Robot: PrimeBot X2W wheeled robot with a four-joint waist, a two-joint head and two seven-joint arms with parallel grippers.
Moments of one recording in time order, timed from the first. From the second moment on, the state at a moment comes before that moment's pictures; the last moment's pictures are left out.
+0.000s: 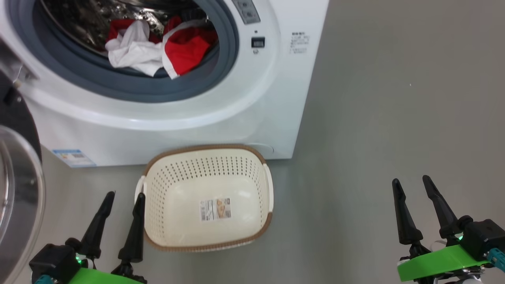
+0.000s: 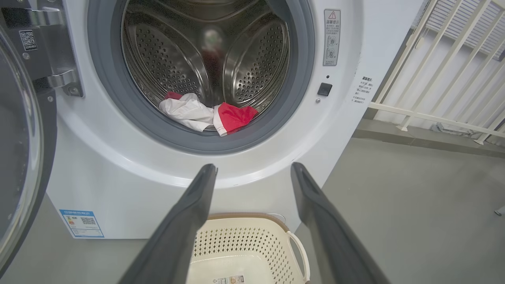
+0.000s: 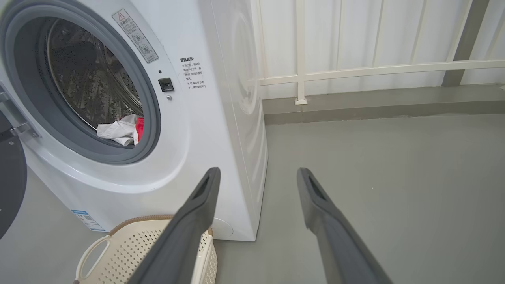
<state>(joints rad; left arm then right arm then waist) -0.08 0.18 -0.06 0.14 -0.43 -0.13 -0.26 0.02 -0.04 -0.05 0.11 0.29 0.12 -0.26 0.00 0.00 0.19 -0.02</state>
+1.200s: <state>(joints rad) -0.30 0.18 -0.10 0.29 -0.38 -0.13 -0.26 -0.05 -0.04 -0.02 0.11 0.31 0.12 -0.26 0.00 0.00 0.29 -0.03</state>
